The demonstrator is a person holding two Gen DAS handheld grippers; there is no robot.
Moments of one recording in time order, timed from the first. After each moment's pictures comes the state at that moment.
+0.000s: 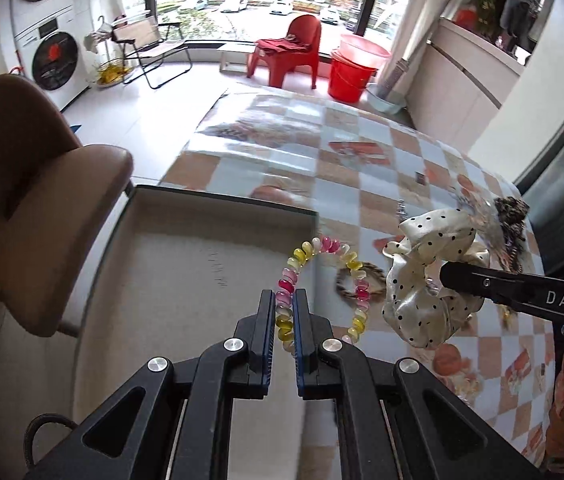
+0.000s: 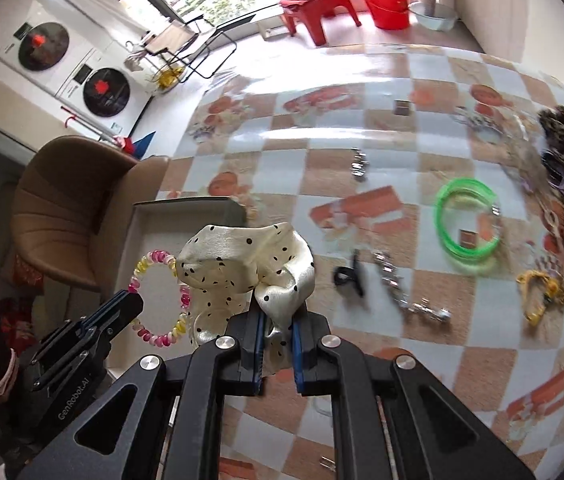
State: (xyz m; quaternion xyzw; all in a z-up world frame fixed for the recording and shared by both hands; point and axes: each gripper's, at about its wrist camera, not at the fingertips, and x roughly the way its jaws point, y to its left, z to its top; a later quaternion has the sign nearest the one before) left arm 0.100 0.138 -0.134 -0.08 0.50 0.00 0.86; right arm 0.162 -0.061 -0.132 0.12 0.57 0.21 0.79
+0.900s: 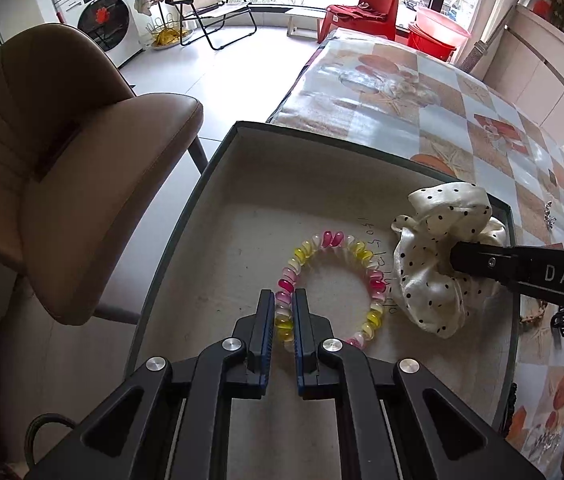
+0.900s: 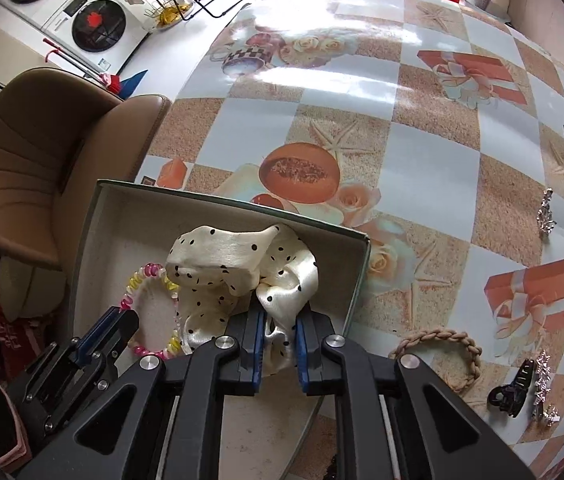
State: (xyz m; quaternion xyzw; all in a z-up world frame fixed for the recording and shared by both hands) left arm 0.146 0.217 -0.230 -0.06 0.55 0.10 0.83; right arm 0.240 0.074 -0.234 0.03 0.64 0.19 0.74
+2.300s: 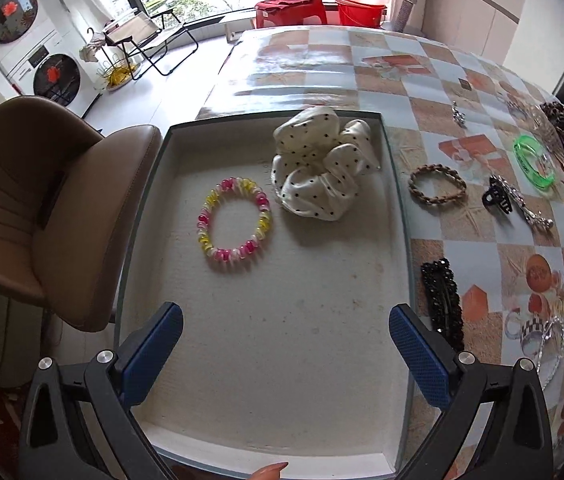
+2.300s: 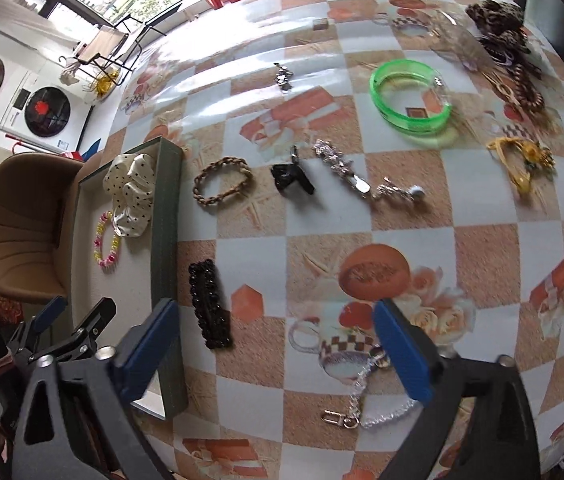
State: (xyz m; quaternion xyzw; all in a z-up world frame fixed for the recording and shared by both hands) left arm 0.076 0.133 -0.186 0.06 0.57 0.02 0.82; right arm 0.091 -0.113 -0.185 0.17 0.62 0.06 0.76
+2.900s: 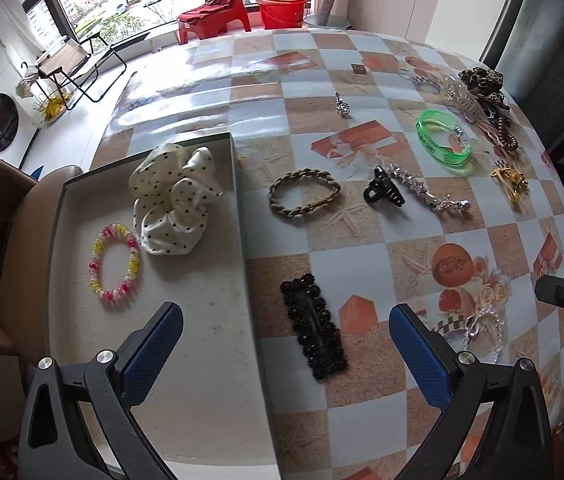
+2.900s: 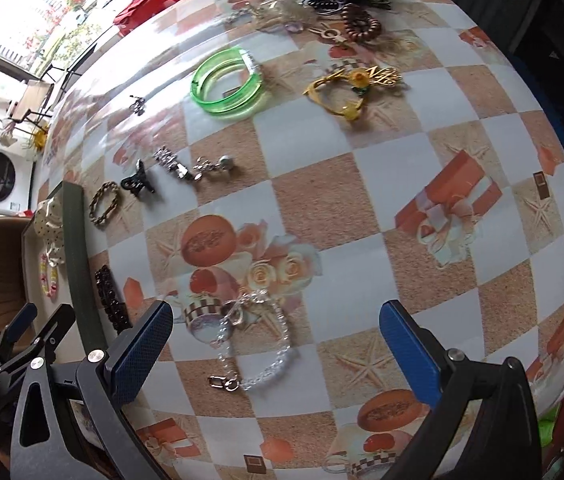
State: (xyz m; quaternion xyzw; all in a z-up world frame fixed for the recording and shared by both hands) left arm 0.086 0.046 -0.175 0.07 0.57 -0.09 0.81; right arm 0.050 -0.213 -0.197 0.22 0.62 -0.07 0.75
